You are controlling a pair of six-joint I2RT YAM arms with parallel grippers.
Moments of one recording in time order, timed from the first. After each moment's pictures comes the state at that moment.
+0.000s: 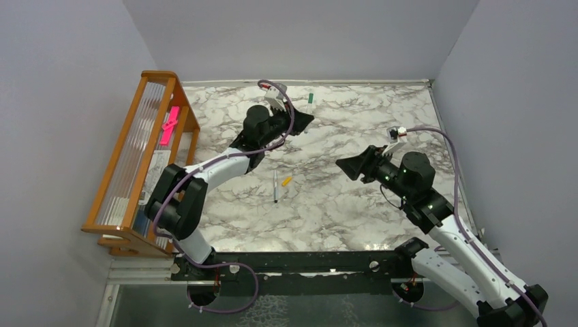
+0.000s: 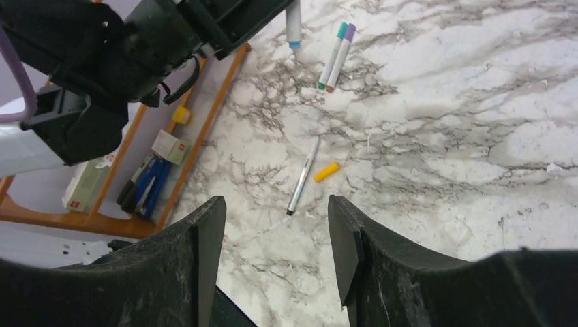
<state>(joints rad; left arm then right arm) -0.53 1.64 1.02 0.69 0.35 -0.61 0.50 0.70 0.64 -0.08 -0.19 0.64</state>
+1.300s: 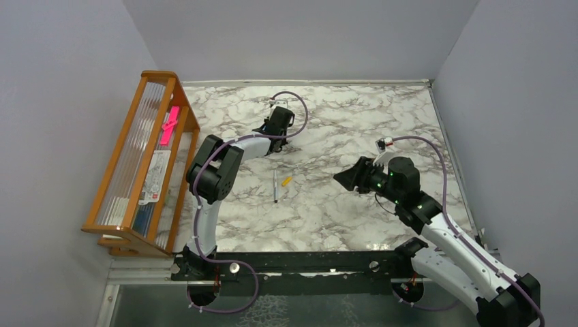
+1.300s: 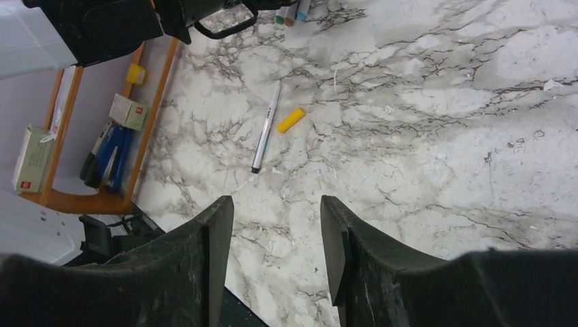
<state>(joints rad) -0.52 2.10 1.37 -0.02 -0.36 -0.32 0.50 0.76 0.52 -0.11 -0.21 0.65</state>
